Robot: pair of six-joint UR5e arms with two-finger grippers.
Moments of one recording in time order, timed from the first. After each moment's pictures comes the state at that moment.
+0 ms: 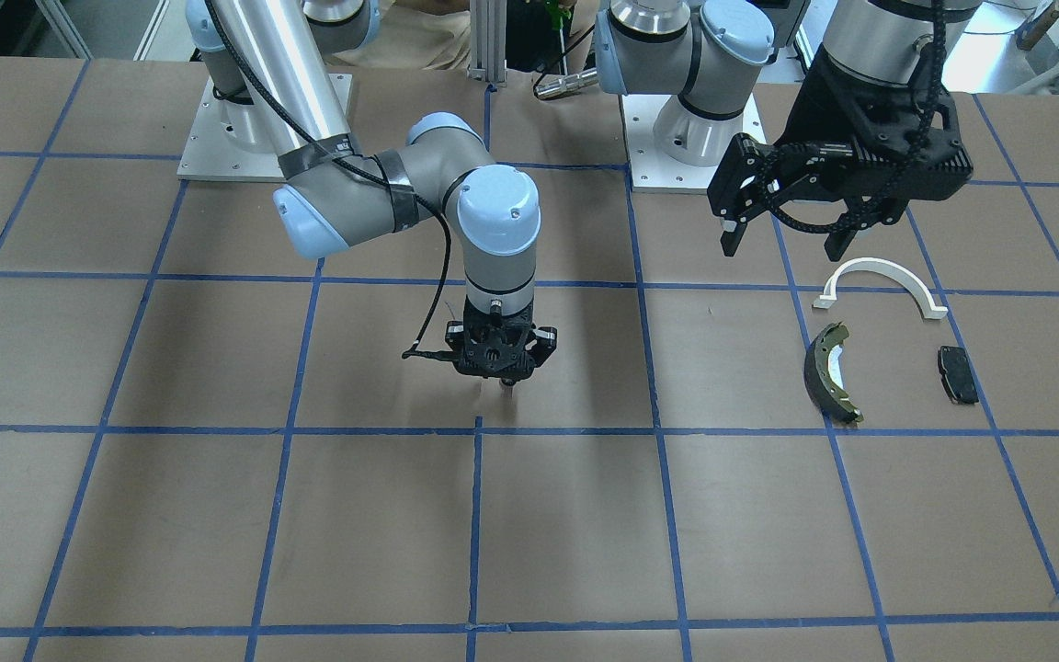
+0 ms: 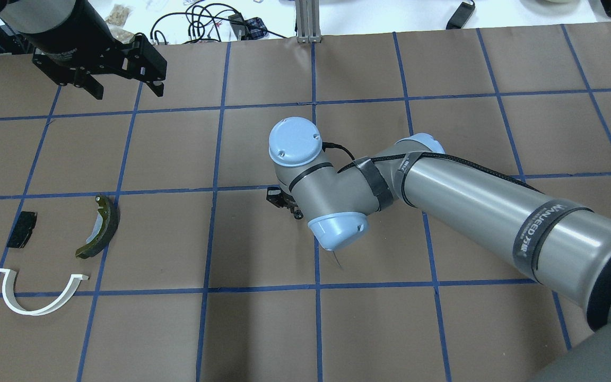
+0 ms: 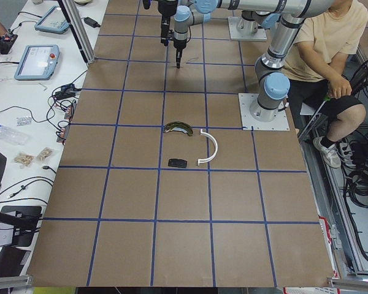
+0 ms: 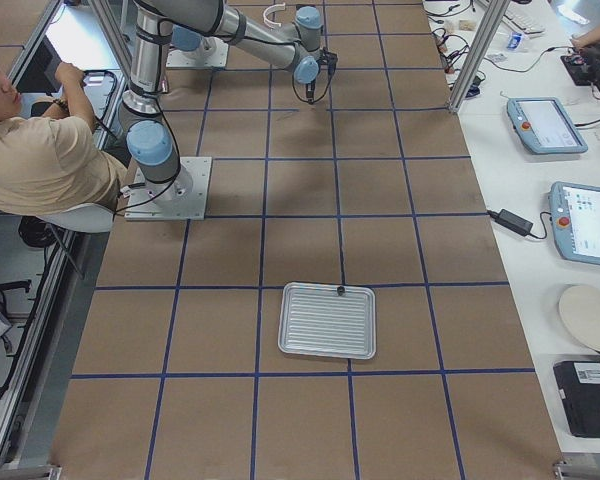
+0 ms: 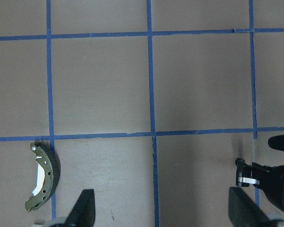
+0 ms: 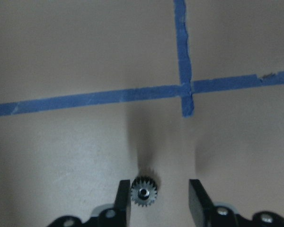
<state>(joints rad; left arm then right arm) -1.53 -1.57 -1.51 -1.48 1.55 0.06 2.03 -1.12 1.81 -2.37 -1.58 0.57</state>
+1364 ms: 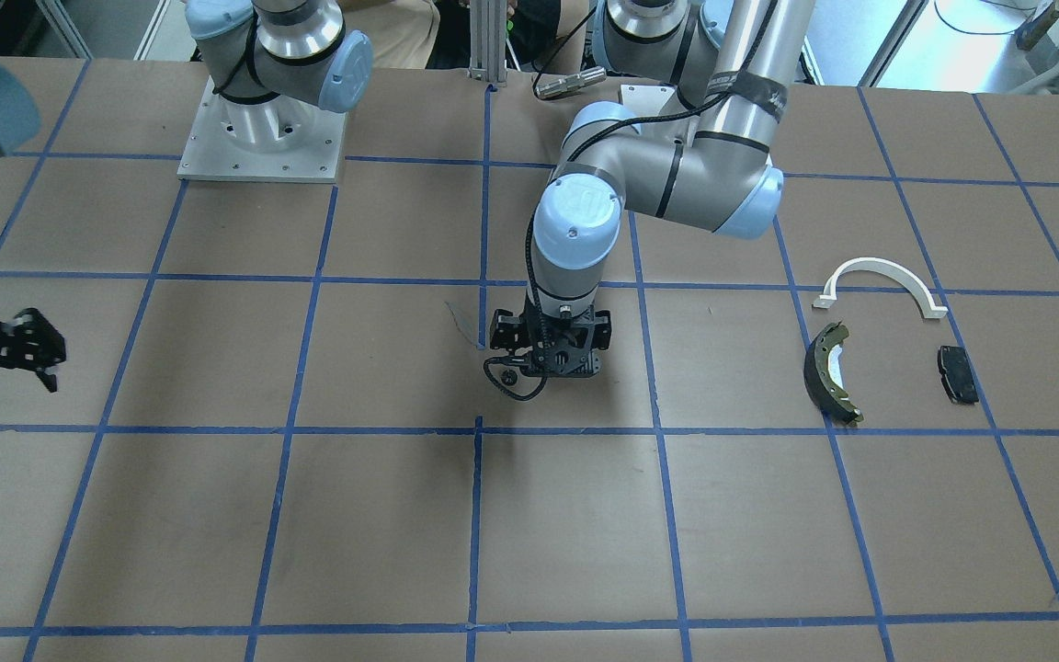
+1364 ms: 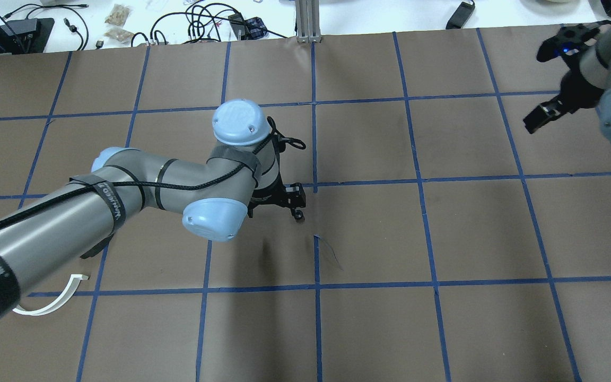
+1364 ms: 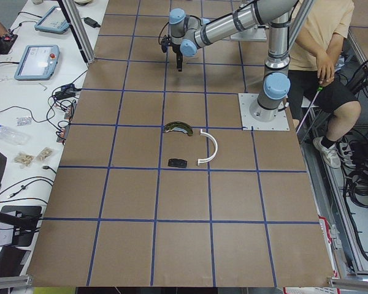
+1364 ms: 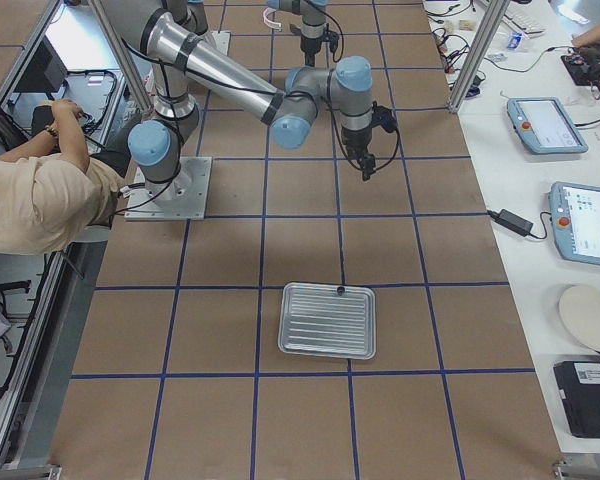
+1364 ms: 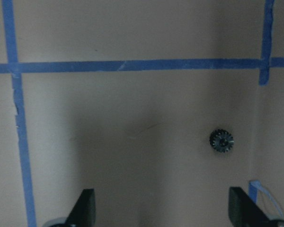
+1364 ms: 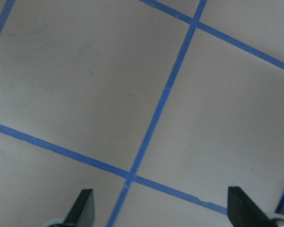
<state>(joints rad) -1.88 -1.94 -1.94 -0.88 1.54 -0.33 1.11 -1.37 1.82 -2.20 -1.56 -0.91</state>
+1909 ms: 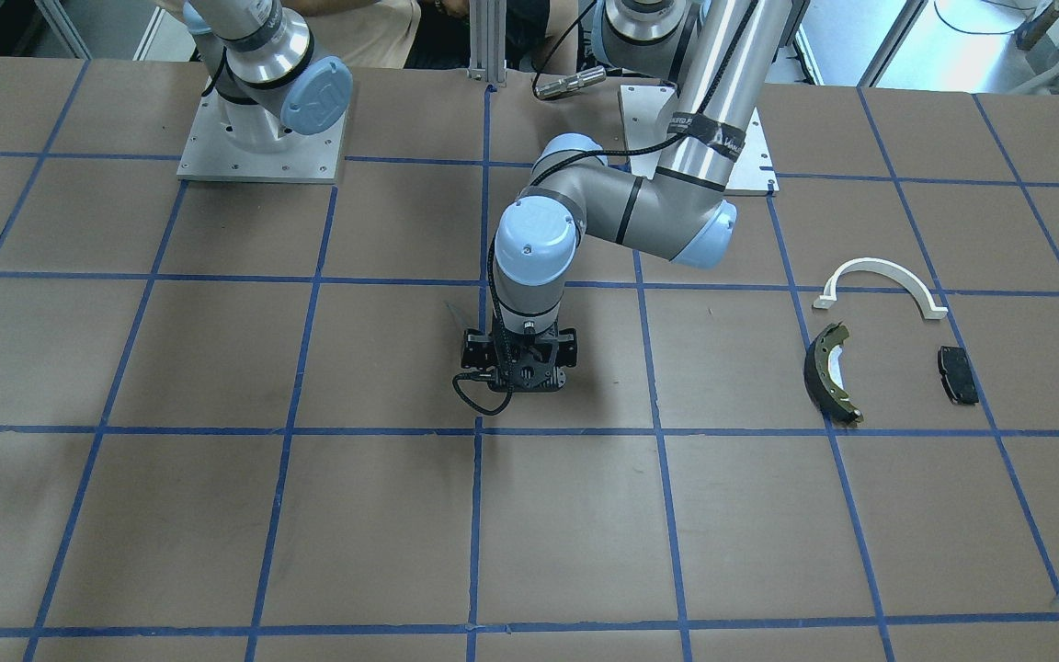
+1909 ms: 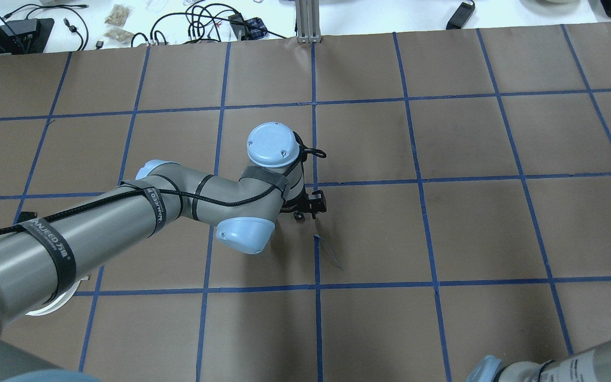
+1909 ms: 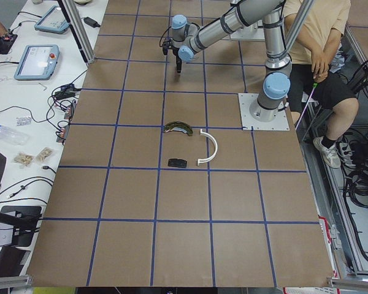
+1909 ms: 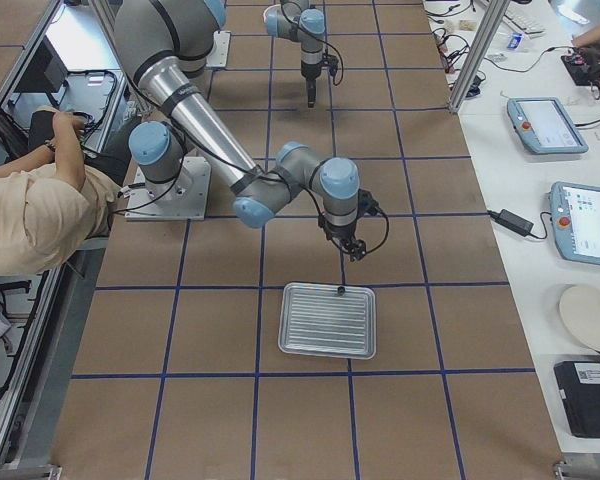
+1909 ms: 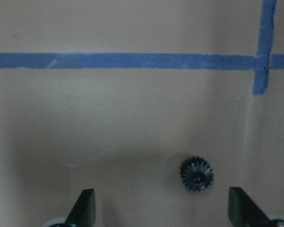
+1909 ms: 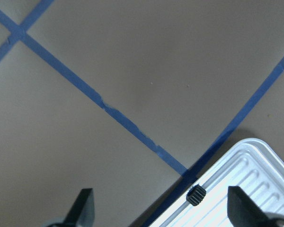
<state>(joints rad) -1.94 -2.02 -1.93 -0.73 1.55 -0.39 0.79 -1.20 1.79 -2.28 -1.49 -1.57</state>
